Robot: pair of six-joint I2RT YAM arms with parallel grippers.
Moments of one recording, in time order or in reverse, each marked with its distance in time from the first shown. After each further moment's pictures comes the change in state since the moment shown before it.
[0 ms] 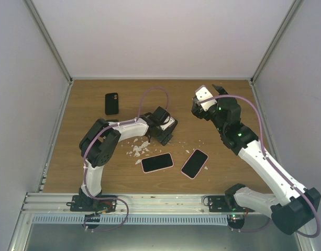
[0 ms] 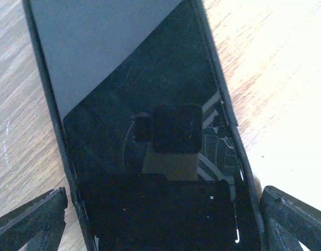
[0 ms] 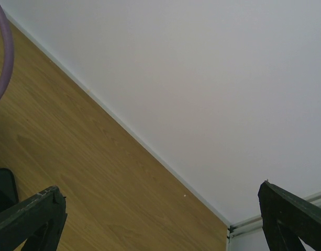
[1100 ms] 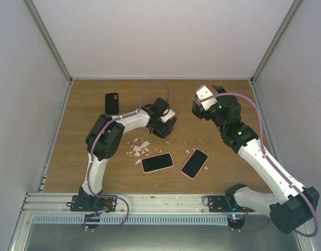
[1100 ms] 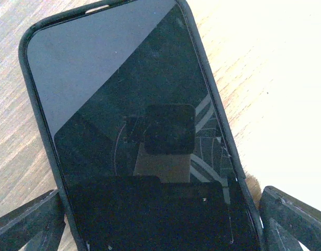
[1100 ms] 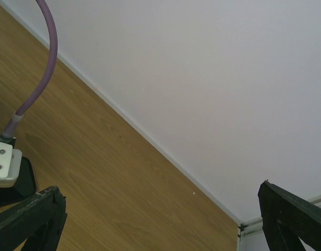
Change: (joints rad) left arm 0.074 0.138 0.202 -0.085 0.103 0.072; right arm -0.024 0.013 0.000 -0.010 -0.043 0.023
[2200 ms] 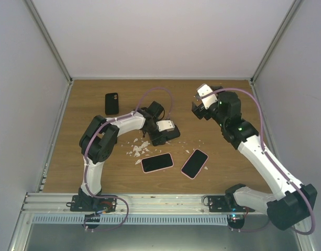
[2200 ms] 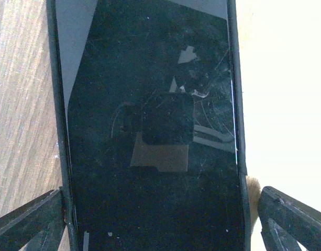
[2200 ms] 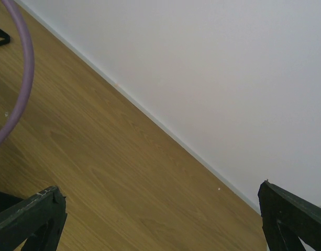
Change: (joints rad) left arm 0.019 -0.087 -0.109 -0.101 0.159 0.449; right arm -0.053 0.036 0.035 -0.066 -0.112 0.077
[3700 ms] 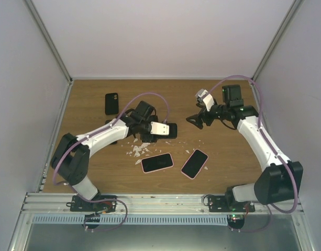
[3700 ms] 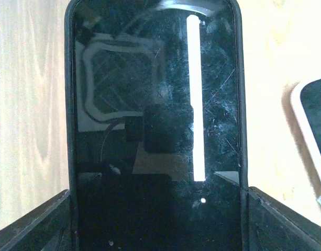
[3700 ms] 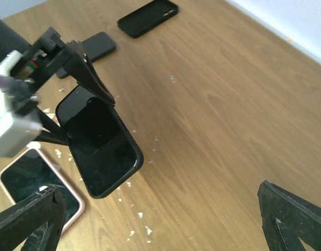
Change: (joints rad) left arm -0.018 -0.384 -0.223 0.094 -0.056 0.367; right arm -0.231 0.231 0.140 -0.375 -0.758 0.028
